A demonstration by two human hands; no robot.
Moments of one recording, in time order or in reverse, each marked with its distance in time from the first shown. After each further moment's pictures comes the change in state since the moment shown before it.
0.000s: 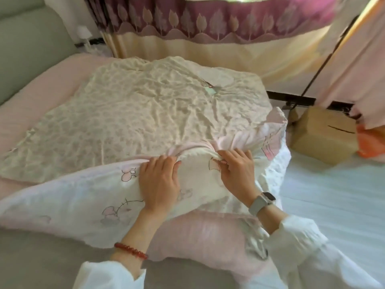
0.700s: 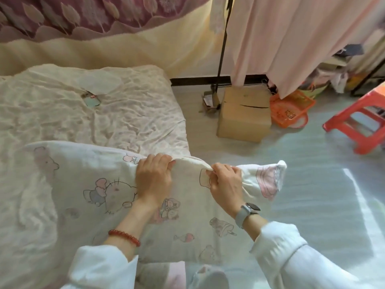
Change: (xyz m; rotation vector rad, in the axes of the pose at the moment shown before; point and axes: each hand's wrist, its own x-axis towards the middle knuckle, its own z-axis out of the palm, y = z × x) left_hand 0.101 0.442 0.301 -0.138 -0.236 0.283; right_hand -0.035 0.483 -0.165 -0.076 -0.038 0.476
